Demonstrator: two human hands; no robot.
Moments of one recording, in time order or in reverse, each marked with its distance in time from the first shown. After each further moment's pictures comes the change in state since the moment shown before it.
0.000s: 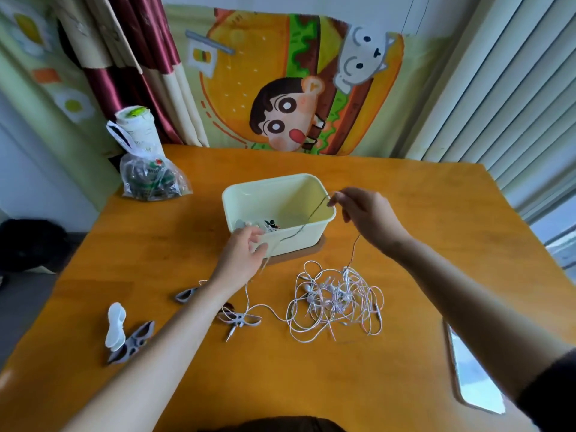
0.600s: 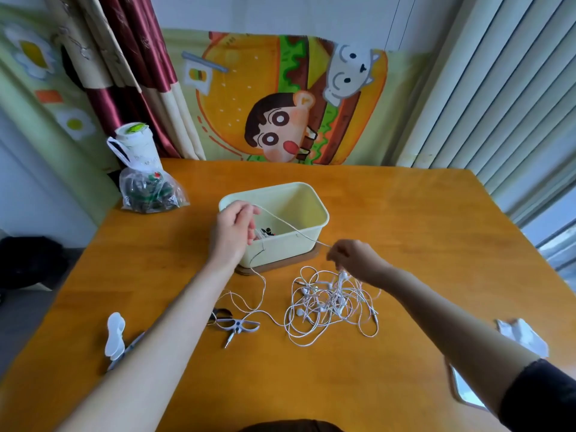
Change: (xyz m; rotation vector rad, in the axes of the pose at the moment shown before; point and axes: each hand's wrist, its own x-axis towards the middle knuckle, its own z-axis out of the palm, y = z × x) left_hand 0.004 0.045 -0.022 -0.391 0.213 0.122; right_hand -0.035 0.040 0.028 -0.177 -0.343 0.280
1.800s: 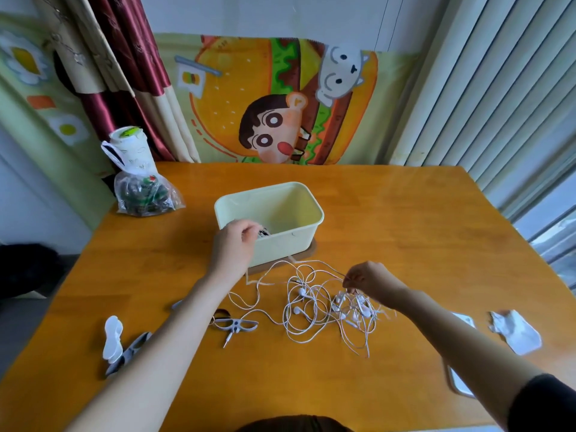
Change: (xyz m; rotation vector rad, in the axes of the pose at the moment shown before) left_hand -0.011 -0.016 0.003 0.499 -0.108 0.079; right_hand -0.030 0.048 0.013 -0.071 -0.074 0.066
